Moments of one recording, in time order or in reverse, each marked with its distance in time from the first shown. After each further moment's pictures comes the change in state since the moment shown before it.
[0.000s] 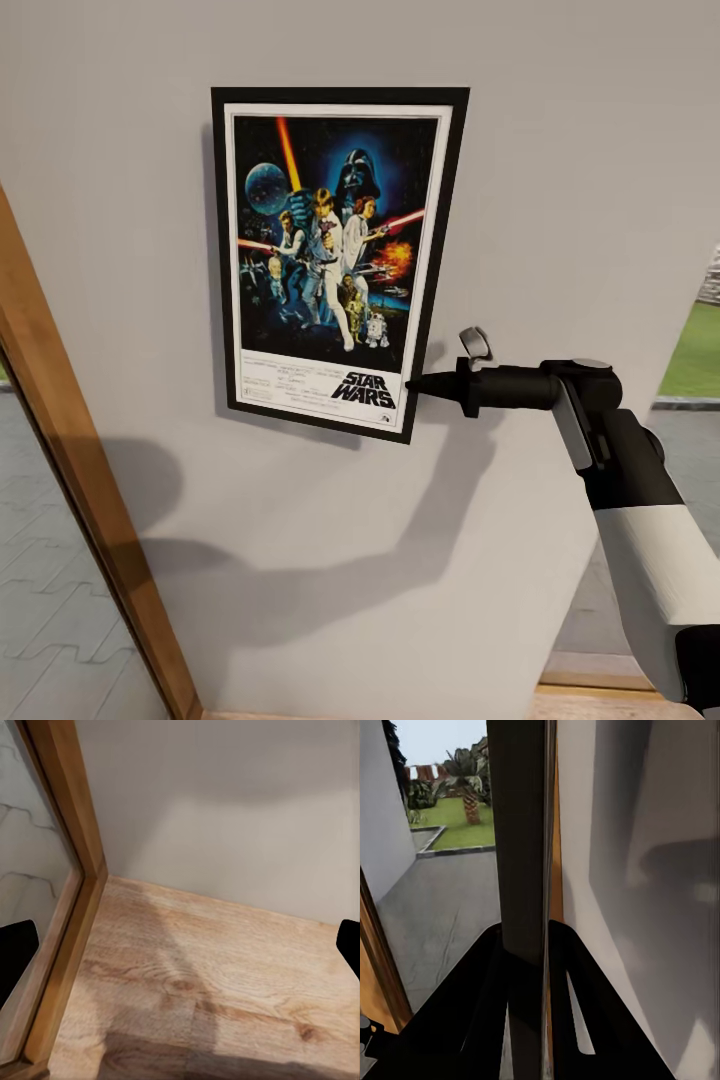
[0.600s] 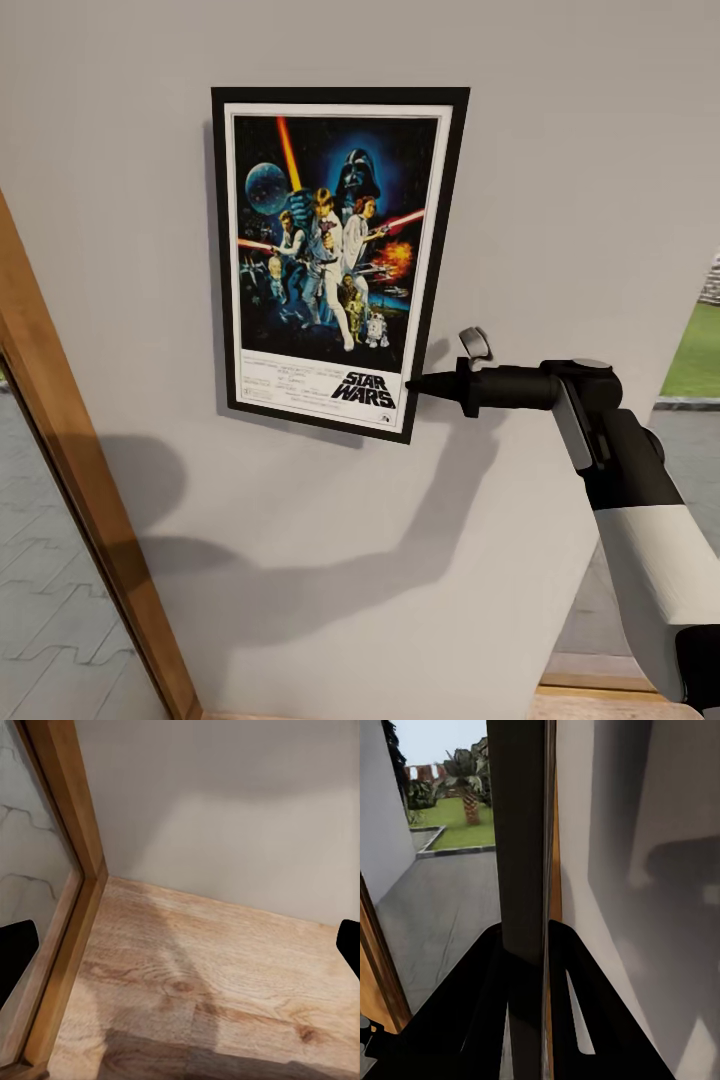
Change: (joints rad) left arm 0.000 0.000 0.001 0.000 0.000 -0.001 0.000; right arm 0.000 0.000 -0.001 0.000 0.000 0.000 0.000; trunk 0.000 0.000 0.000
